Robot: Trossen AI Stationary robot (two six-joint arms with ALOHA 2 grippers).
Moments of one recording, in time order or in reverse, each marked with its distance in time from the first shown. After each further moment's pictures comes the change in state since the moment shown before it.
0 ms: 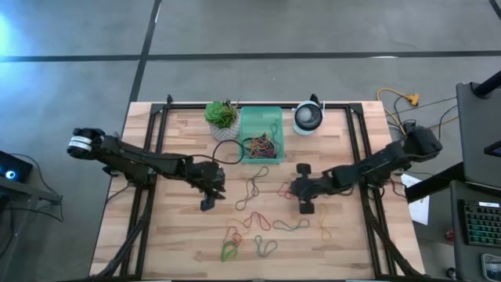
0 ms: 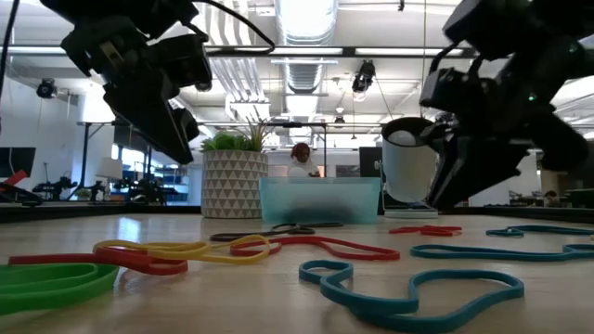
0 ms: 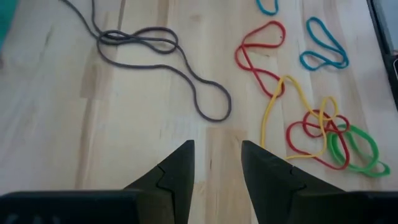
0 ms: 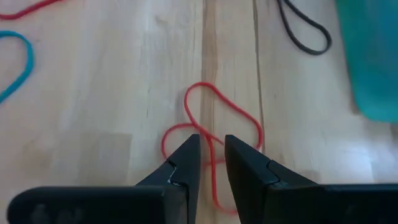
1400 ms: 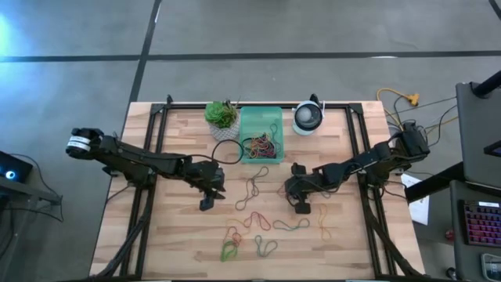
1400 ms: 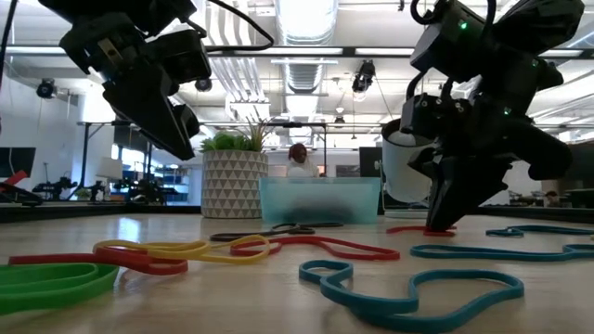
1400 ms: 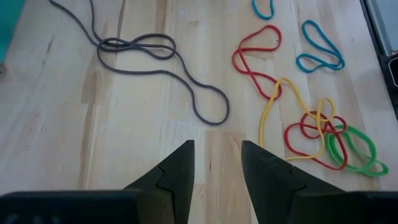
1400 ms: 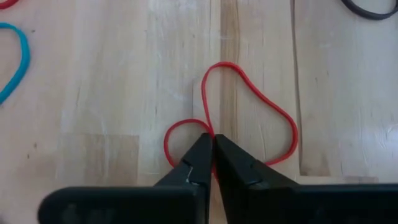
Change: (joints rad) left arm -0.004 -0.014 -0.006 0.009 -0.002 0.015; right arm -0.081 0.164 0.066 -0.059 -0.179 0.024
